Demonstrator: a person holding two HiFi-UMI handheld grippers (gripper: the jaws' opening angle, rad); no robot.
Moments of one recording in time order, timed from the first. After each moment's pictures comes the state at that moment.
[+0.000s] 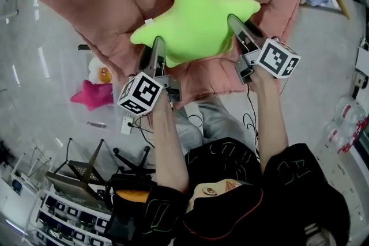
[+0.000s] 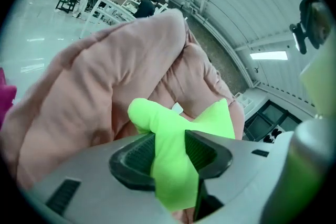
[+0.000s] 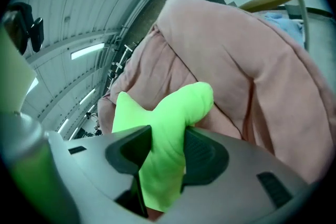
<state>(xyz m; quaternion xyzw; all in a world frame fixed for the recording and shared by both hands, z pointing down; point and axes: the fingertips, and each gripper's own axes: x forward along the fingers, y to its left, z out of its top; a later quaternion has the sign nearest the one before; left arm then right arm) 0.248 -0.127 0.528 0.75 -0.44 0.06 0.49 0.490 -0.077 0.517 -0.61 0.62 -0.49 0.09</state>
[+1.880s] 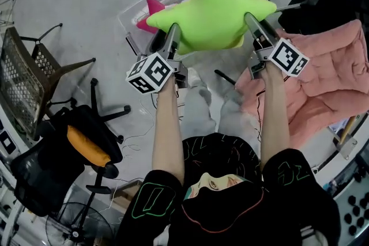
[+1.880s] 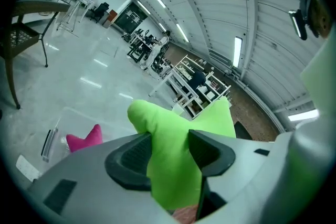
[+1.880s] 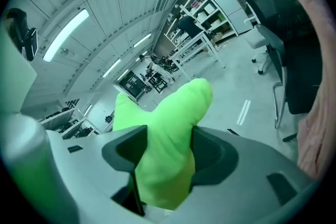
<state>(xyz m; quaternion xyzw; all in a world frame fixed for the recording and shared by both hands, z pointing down) -0.413 -0.030 0.493 0.56 -0.69 -0.16 0.43 -0.199 -0.169 0.465 -0.33 0.83 -0.44 -0.08</state>
